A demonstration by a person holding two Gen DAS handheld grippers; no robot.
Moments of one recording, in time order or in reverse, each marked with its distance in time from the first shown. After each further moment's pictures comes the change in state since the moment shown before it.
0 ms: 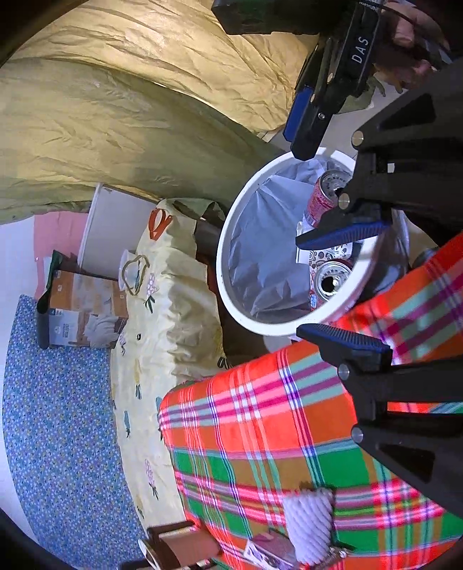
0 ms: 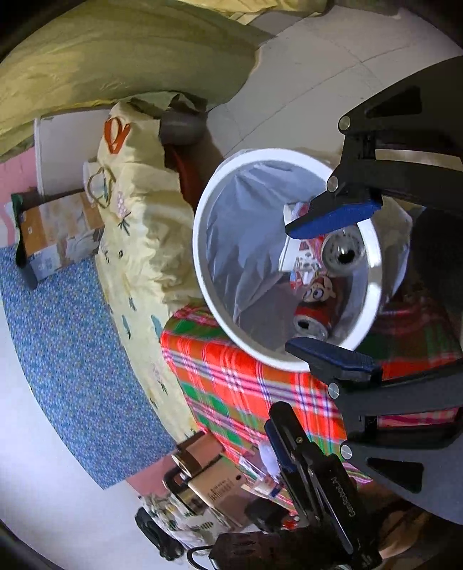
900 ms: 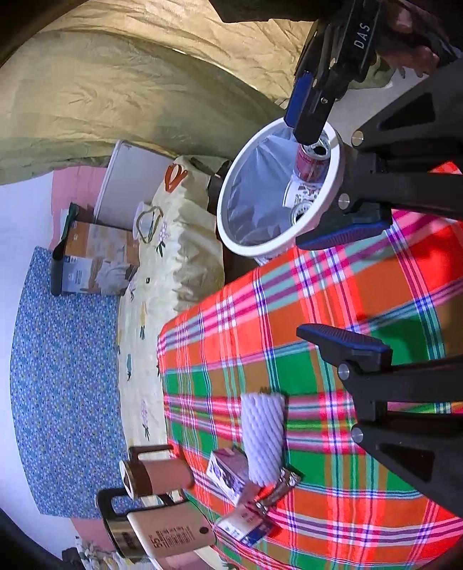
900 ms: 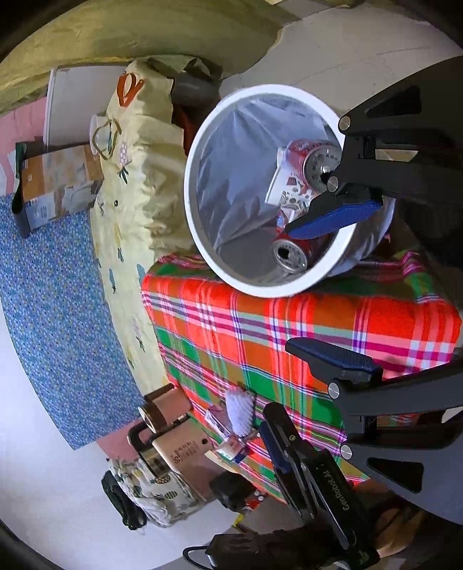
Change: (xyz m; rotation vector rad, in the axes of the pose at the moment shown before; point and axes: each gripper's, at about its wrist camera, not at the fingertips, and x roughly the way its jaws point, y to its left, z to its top) left arm -0.055 0.046 -0.037 -0.089 -0.054 0.169; right arm 0.002 0.053 -0.018 -0.114 0.044 0.097
